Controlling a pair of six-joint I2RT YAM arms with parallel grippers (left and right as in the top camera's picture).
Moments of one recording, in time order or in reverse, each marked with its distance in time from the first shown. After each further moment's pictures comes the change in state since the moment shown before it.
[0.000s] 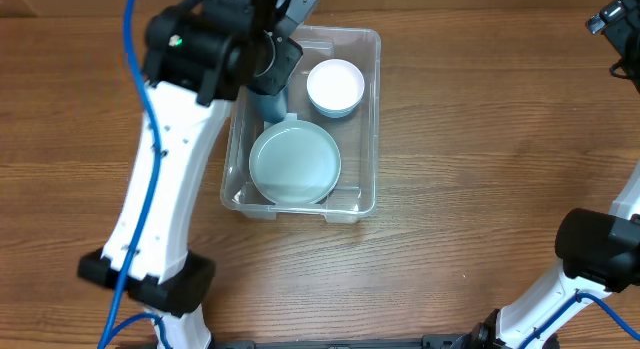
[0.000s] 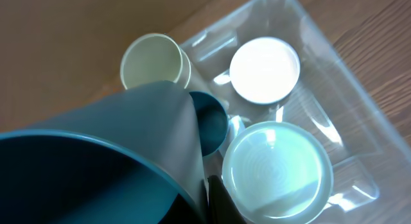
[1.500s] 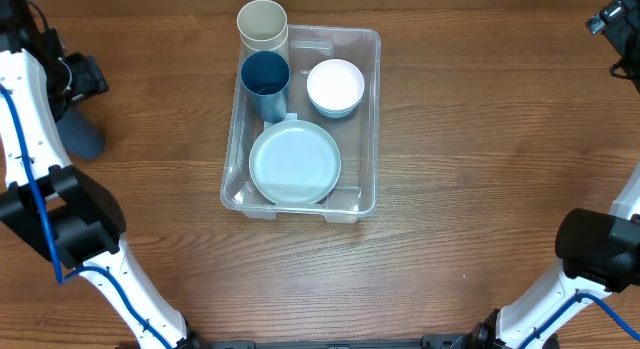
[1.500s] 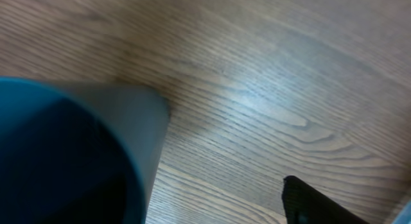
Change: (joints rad) left arm 0.835 0.333 -0.146 0.138 0.179 -0.328; right arm 0.000 0.000 0.000 0.000 0.000 0.001
